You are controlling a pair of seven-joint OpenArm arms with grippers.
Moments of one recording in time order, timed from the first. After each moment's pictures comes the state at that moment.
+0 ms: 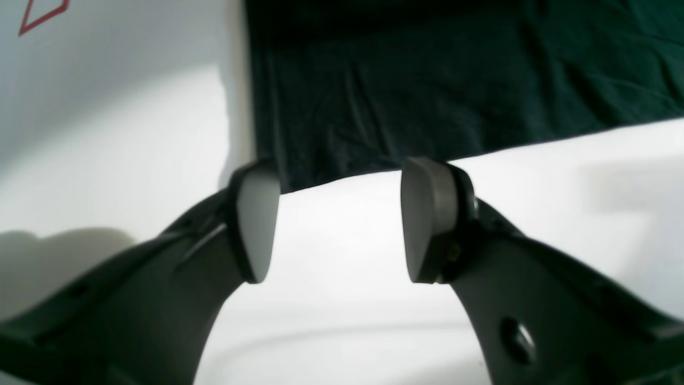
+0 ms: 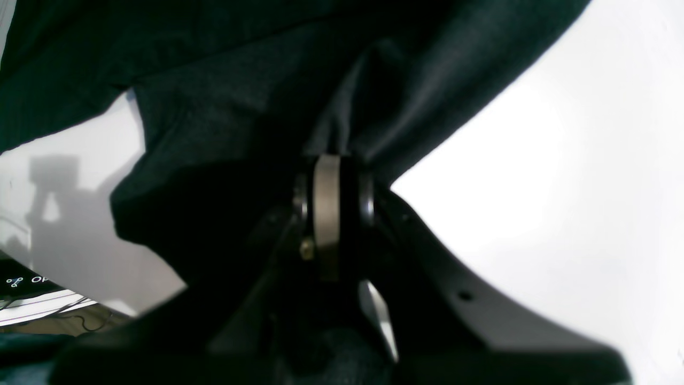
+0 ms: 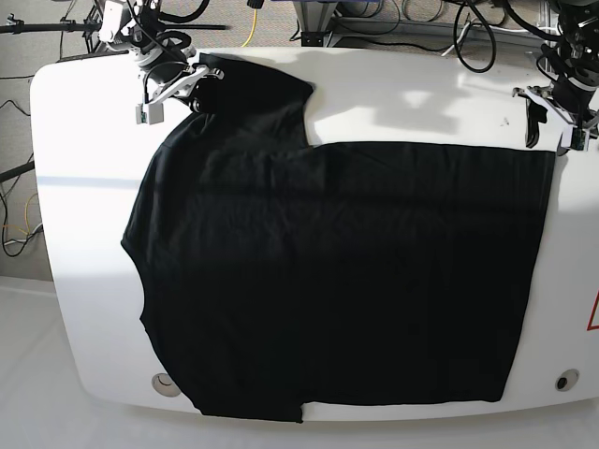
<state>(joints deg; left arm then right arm) 27.6 -18.3 -39.6 96.8 -13.3 -40.0 22.7 -31.4 5.2 18.4 98.0 38.3 22.4 -39.9</state>
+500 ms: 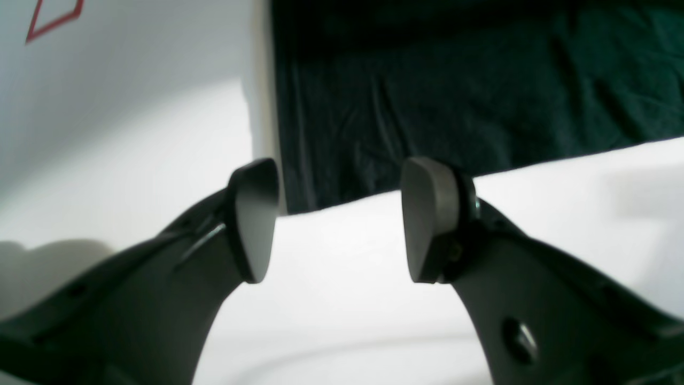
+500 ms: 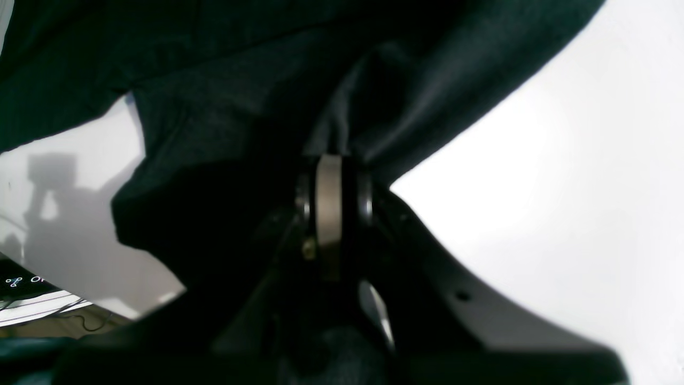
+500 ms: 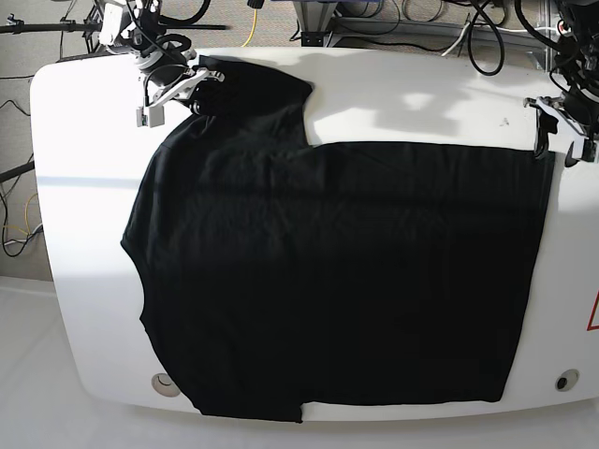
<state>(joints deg) 25.6 -22.4 -39.1 94.4 -16.2 -41.1 23.1 -30.9 5.2 18.1 98.2 38.3 22.2 -40.9</state>
